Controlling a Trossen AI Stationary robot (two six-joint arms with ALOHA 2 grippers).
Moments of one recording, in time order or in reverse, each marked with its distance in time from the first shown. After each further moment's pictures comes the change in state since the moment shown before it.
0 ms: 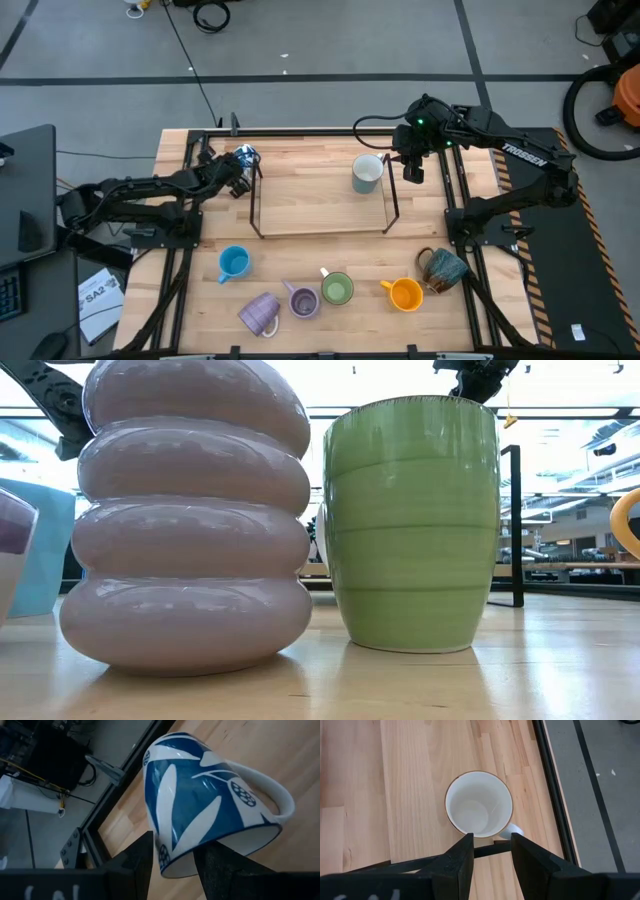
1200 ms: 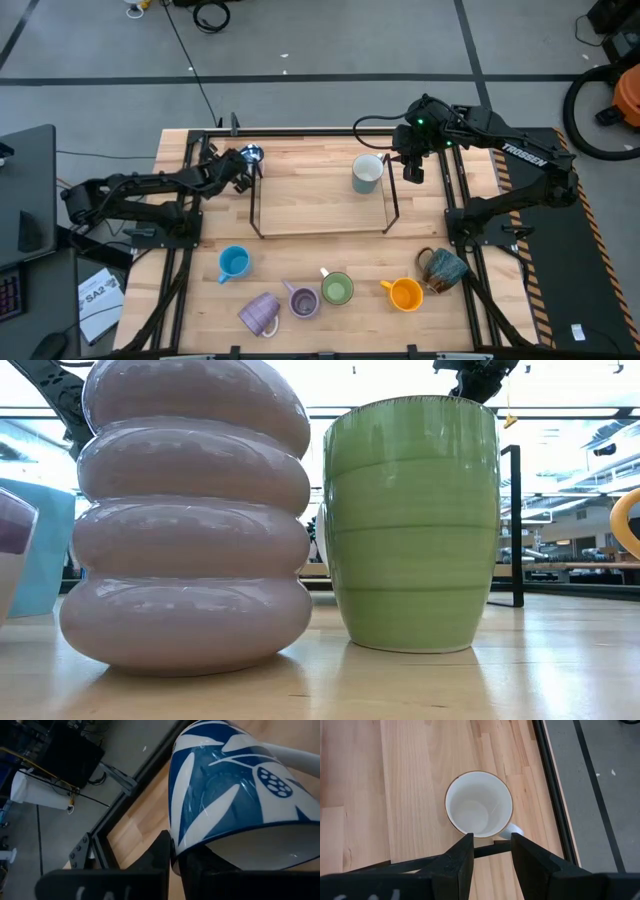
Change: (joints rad) left arm 0.000 0.062 0.047 0.045 -0.057 -0.036; right arm 0.000 0.000 0.000 0.000 0.000 0.000
